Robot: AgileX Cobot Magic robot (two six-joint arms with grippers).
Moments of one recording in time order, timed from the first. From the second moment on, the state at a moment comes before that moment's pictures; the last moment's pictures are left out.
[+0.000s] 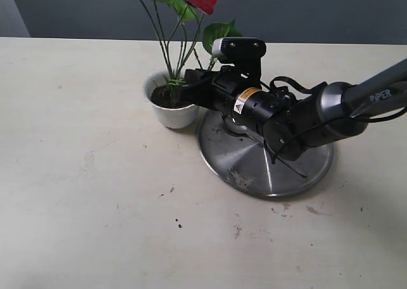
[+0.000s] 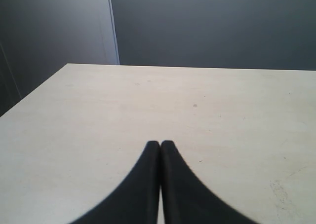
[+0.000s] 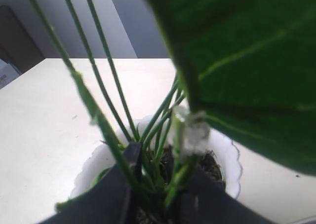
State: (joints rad) left arm 0.00 0.00 0.00 0.58 0.28 -0.57; right arm 0.73 2.06 -0.94 -0.08 -0.78 0.39
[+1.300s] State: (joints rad) left arm 0.00 0.00 0.00 0.58 0.28 -0.57; right arm 0.73 2.02 -0.93 -0.12 -0.70 0.39
